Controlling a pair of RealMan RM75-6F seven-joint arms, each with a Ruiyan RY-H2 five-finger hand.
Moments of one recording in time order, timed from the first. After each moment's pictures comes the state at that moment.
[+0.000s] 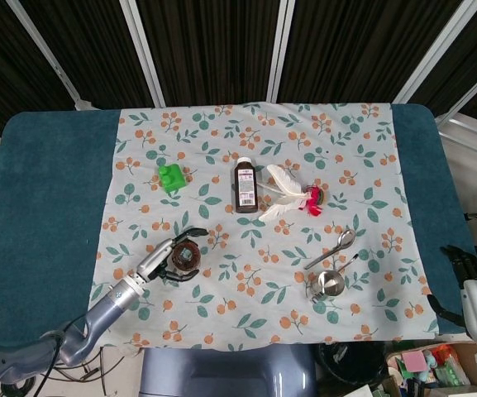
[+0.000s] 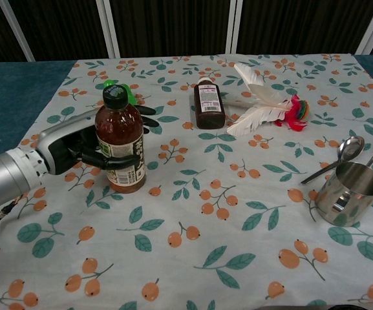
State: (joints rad) left arm -0.68 -1.80 0.05 -0.97 1.65 1.13 -1.14; right arm 0.02 -1.09 0.08 -1.67 -1.47 1.51 0.01
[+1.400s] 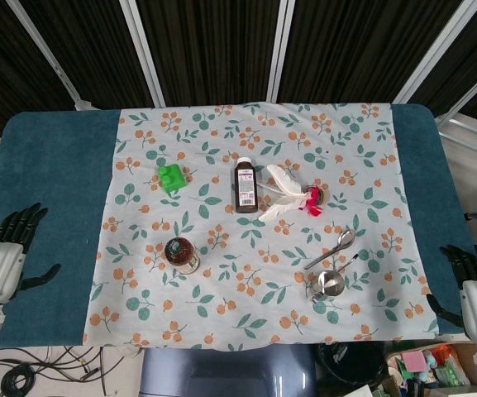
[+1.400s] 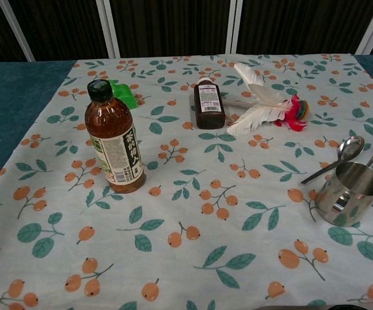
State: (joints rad) left arm -0.27 -1.12 0.06 -1.67 1.42 1.53 -0.07; right arm 0.02 -1.10 0.08 -1.68 -1.48 1.53 -0.02
